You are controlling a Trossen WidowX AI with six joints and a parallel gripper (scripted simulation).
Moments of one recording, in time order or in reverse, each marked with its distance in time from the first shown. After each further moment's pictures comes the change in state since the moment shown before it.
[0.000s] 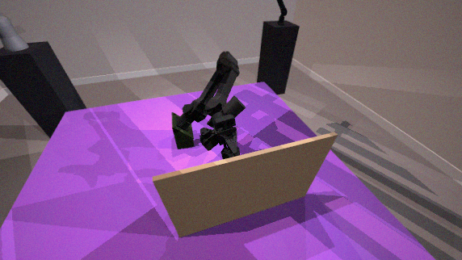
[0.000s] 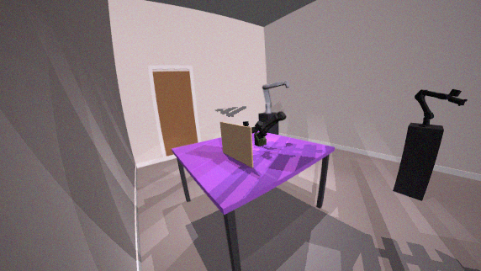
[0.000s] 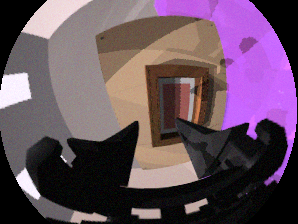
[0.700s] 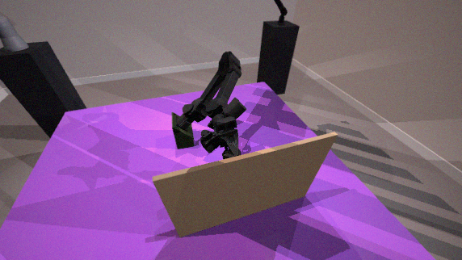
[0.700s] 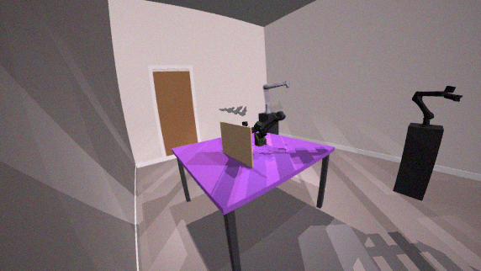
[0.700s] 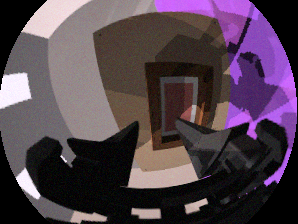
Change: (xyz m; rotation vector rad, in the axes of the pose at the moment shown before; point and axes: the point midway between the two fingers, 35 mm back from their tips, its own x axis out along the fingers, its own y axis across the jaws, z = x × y) arm 0.011 0.000 0.000 0.000 0.005 0.003
